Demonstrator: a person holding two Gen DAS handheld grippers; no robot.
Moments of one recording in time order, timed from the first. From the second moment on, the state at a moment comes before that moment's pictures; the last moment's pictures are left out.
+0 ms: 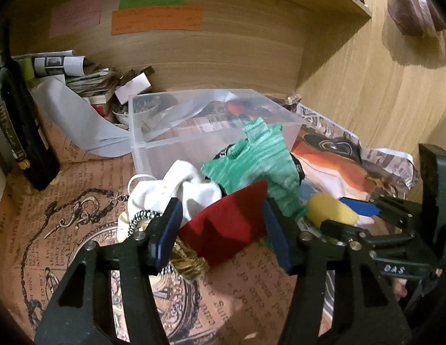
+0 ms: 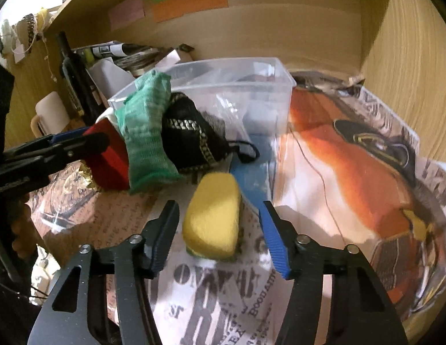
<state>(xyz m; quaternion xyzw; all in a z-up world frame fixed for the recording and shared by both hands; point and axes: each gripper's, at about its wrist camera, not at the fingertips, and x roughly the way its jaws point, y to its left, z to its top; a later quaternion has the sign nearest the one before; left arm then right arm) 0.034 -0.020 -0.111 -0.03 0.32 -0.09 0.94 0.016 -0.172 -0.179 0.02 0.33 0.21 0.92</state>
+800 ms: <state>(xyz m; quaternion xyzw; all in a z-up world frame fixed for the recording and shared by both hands) 0.025 -0.017 -0.129 -0.02 0.37 -0.10 0.92 0.009 -0.184 -0.167 0.04 0.30 0.21 0.93</state>
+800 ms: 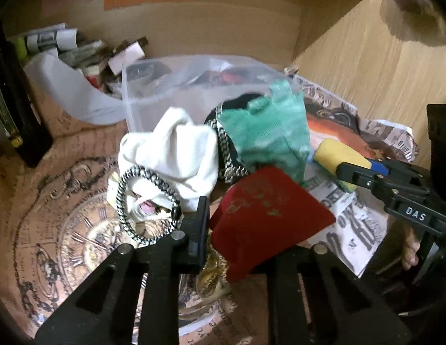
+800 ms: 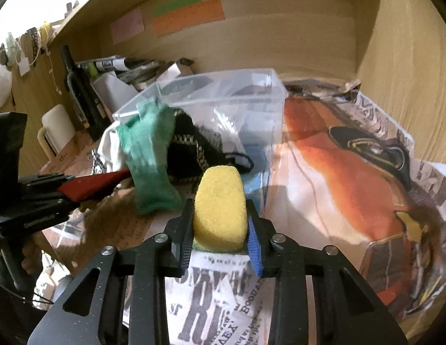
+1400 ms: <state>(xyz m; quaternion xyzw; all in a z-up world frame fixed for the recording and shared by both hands) 0.062 0.014 -0.056 -0.06 0.29 -0.06 0.95 0.025 -0.187 -0.111 0.05 0.21 0.21 0.95</state>
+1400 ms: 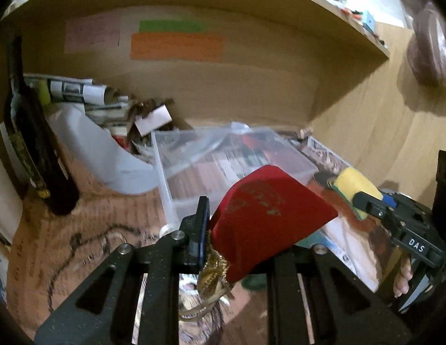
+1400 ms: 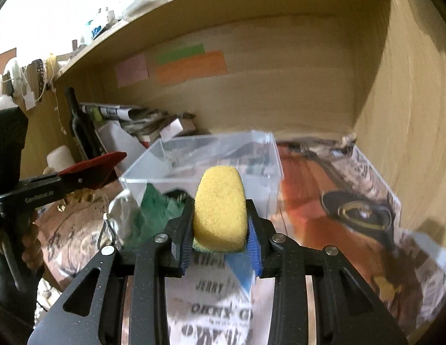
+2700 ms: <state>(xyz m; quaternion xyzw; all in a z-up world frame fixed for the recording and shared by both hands) 0.240 0.016 -0.102 -0.03 0.41 -0.04 0.91 0.178 -0.139 -0.122 -0.01 0.31 0.21 0.92</state>
